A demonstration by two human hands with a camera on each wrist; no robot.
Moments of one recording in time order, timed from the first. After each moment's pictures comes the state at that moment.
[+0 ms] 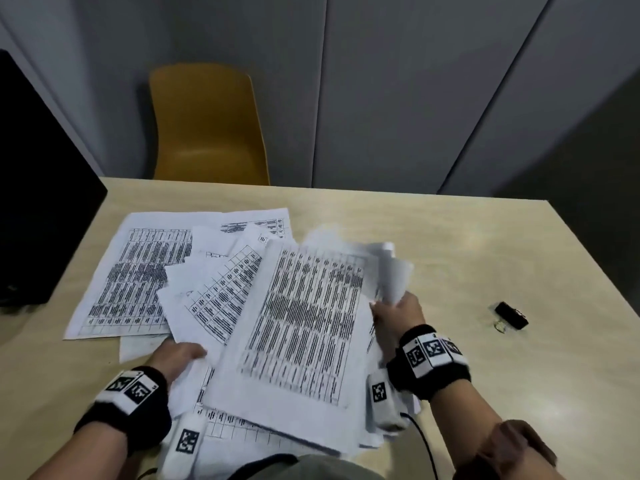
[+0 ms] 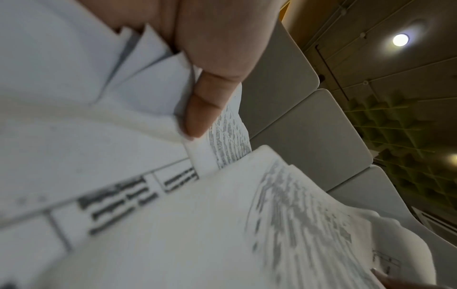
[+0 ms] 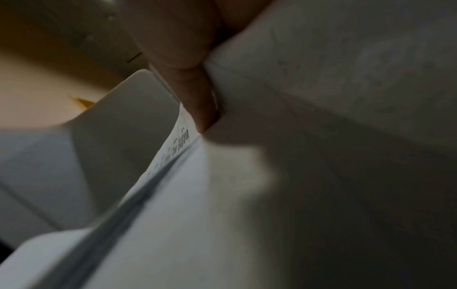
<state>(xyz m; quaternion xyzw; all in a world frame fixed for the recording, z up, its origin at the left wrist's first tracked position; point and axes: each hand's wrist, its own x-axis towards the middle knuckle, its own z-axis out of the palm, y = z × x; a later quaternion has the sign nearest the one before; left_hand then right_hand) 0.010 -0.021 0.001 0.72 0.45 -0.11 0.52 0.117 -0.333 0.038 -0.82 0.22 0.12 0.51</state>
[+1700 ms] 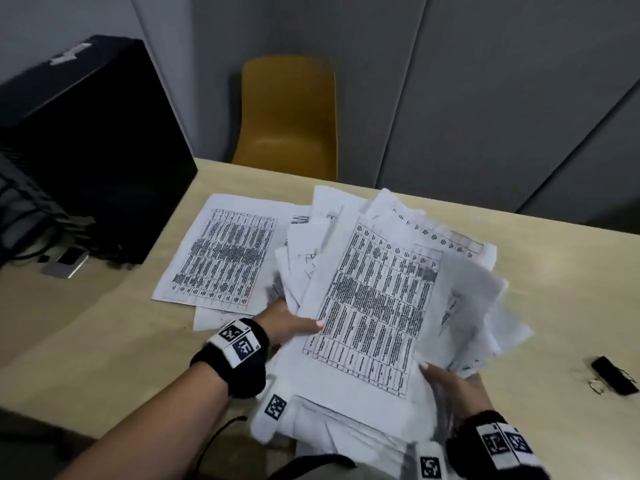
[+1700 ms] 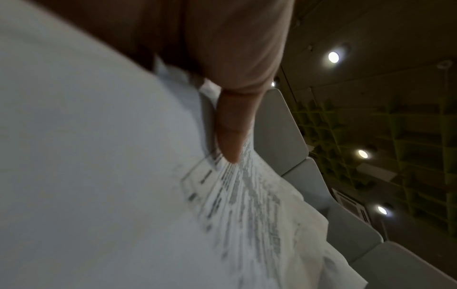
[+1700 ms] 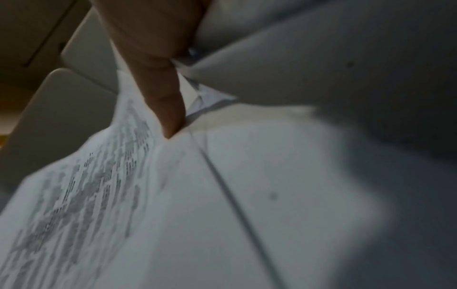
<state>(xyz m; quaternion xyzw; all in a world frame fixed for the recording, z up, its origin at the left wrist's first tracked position) 0.041 -0.059 0.037 0.67 0.26 -0.20 0.66 0.072 -0.346 0.000 -0.69 0.24 0.23 0.65</state>
